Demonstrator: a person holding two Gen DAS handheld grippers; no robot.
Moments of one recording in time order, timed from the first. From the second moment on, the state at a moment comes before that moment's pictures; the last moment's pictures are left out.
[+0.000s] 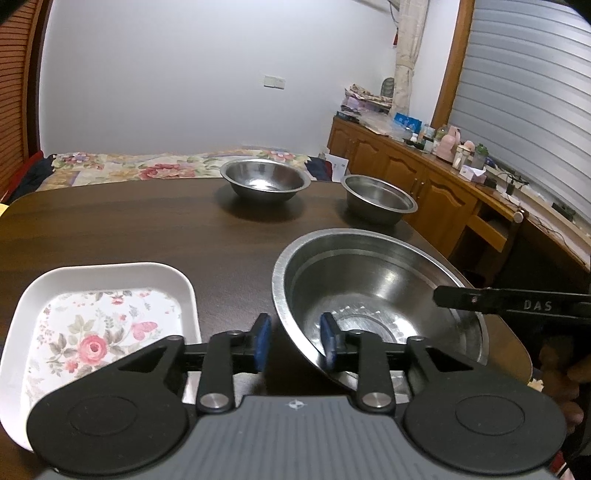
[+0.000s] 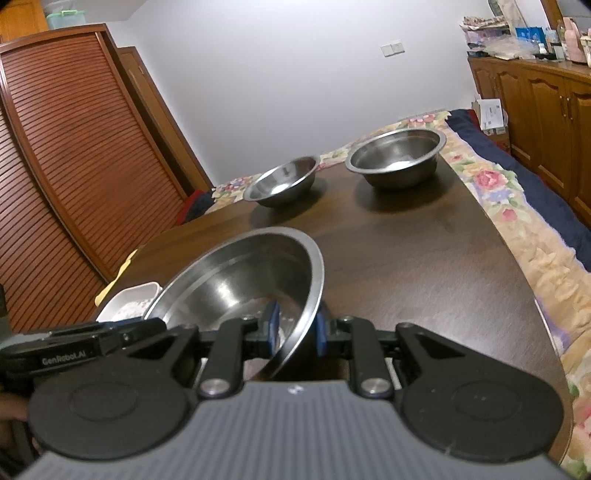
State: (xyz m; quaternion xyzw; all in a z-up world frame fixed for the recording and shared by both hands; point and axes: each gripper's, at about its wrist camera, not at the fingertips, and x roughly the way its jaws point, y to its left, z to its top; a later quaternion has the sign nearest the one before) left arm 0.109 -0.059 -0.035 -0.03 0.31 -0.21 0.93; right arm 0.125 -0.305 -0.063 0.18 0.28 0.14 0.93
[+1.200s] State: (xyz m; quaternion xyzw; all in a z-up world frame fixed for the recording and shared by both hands) left arm 0.244 -0.041 0.035 0.01 0.24 -0.19 0.95; right arm 0.236 -0.297 0.035 0.03 0.24 0.13 0.96
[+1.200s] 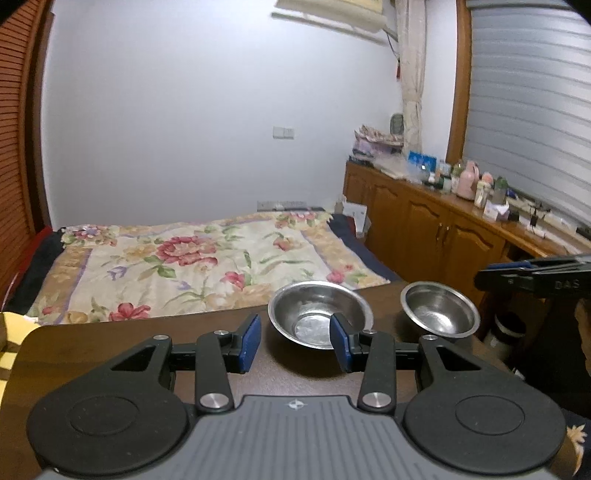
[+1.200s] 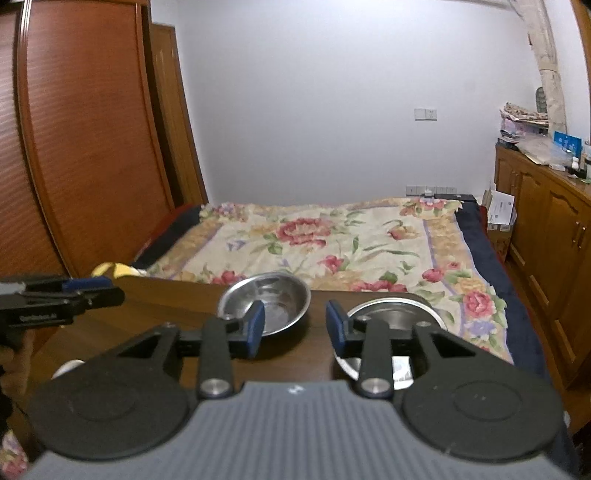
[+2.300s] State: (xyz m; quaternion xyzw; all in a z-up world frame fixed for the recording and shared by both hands) left arm 0.365 -0.049 -0.026 -0.06 0.37 -0.23 0.90; right arm 0.366 -0.253 -0.025 0.02 0.38 0.17 0.91
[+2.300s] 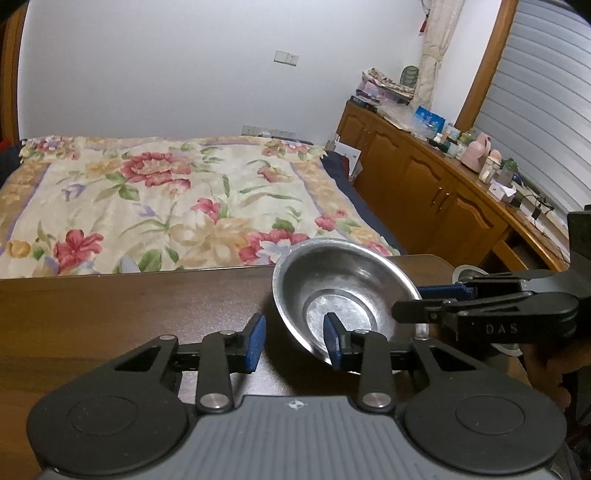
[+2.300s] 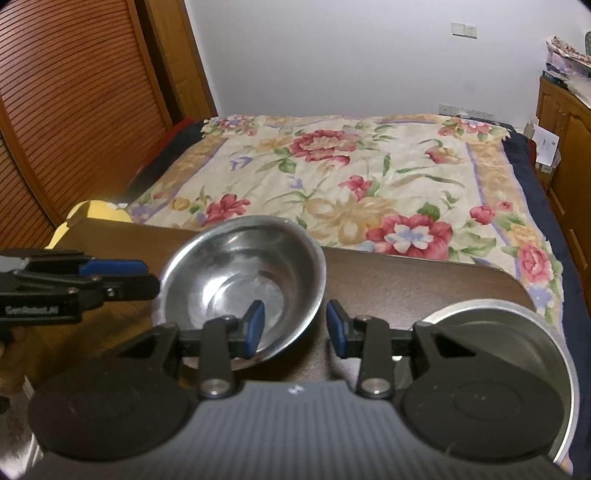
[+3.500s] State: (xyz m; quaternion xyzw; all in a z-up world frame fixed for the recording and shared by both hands) left arm 0.312 -0.054 0.027 -0.06 0.33 -0.24 0.91; right arm 0.332 -0.265 0.018 0.03 0.36 0.19 0.91
